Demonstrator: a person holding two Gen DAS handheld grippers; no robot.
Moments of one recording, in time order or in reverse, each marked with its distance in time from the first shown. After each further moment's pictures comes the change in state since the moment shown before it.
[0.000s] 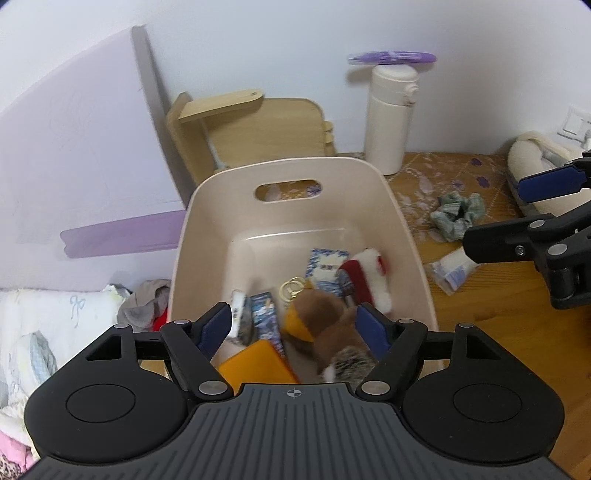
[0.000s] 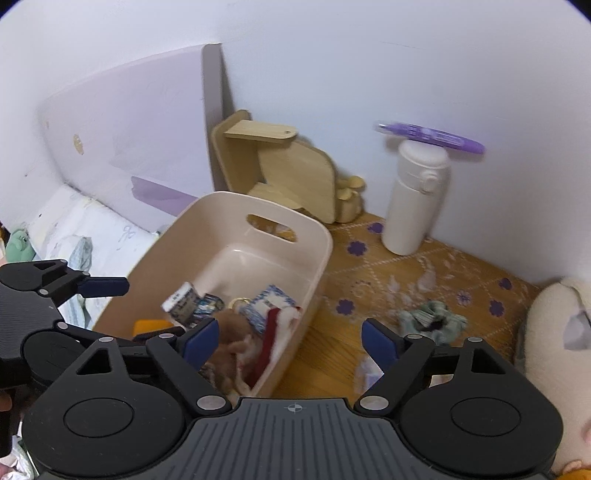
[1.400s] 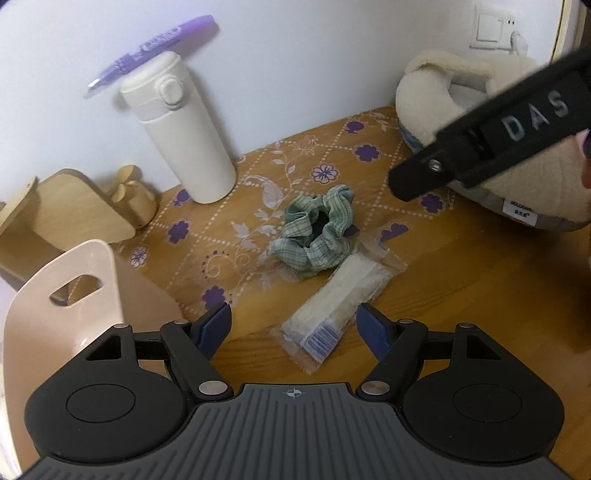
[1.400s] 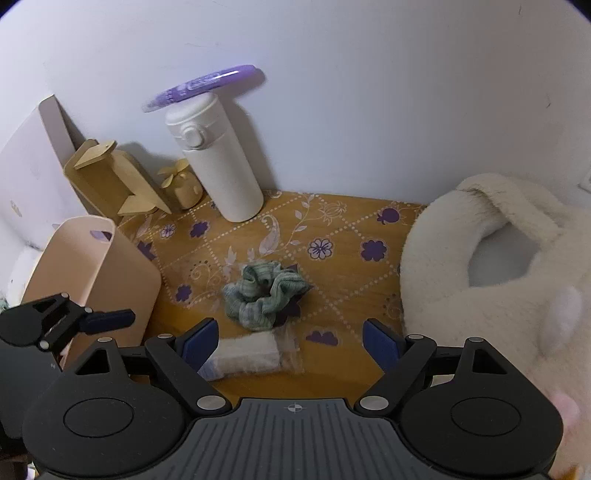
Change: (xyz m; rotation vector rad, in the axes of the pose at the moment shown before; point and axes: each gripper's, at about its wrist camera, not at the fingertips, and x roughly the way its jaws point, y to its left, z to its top) left arm 0.103 -0.191 0.048 0.322 0.014 -0.095; right arm 0.045 -0.214 -0.048 0.269 0.020 0.005
